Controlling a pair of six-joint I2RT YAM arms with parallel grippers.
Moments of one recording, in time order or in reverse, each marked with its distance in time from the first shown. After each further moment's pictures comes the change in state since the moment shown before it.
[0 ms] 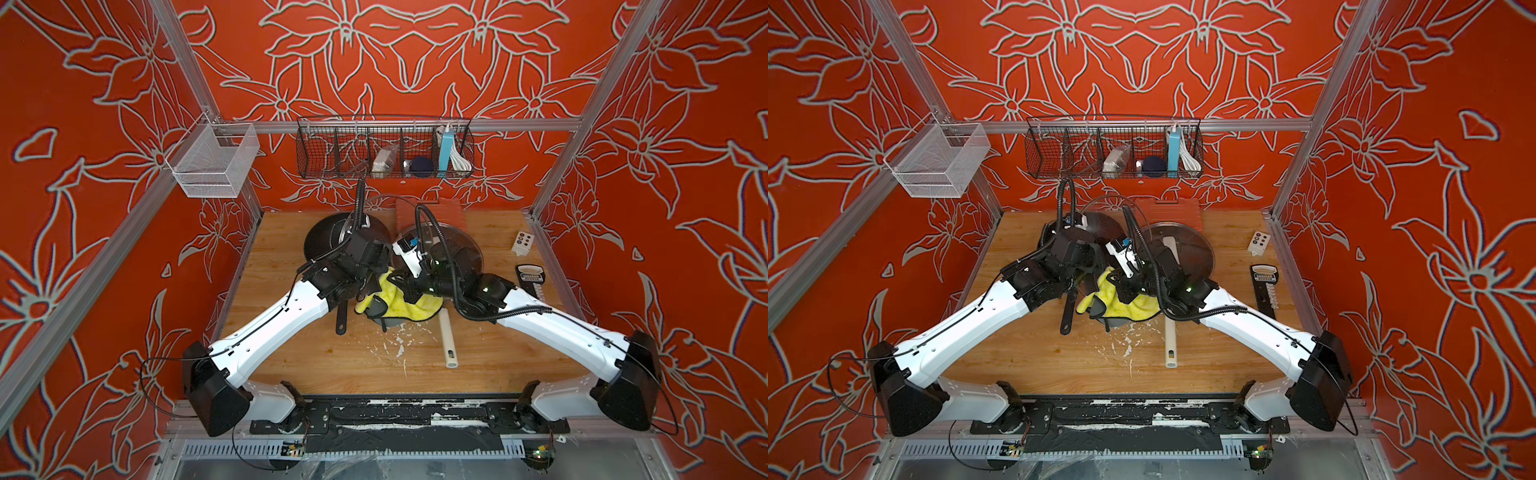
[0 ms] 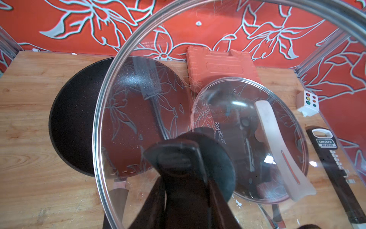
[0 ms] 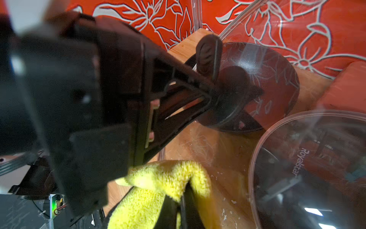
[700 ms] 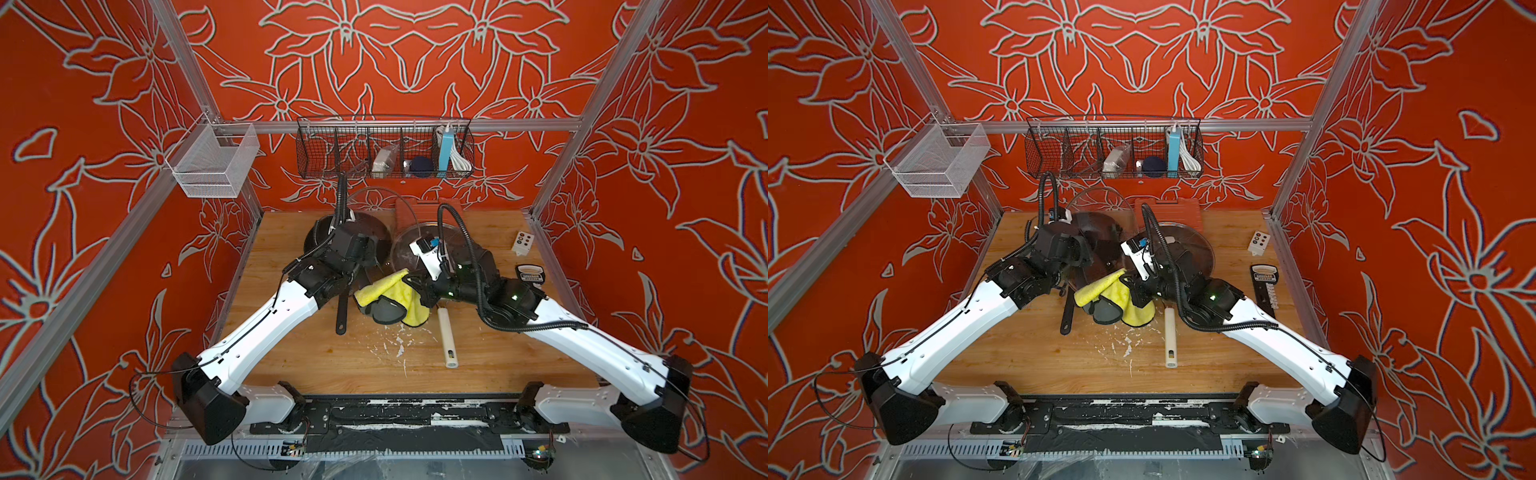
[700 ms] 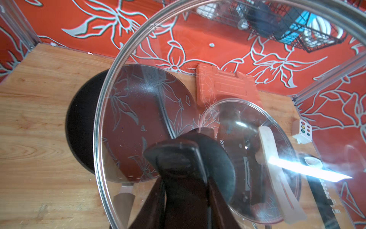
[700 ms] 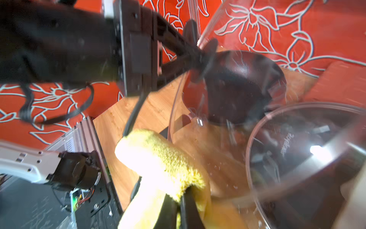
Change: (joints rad) left arm 0.106 -0.060 0.010 -0.014 0.023 -0.043; right arm 0.010 -0.206 -0.051 -0.122 0.017 0.051
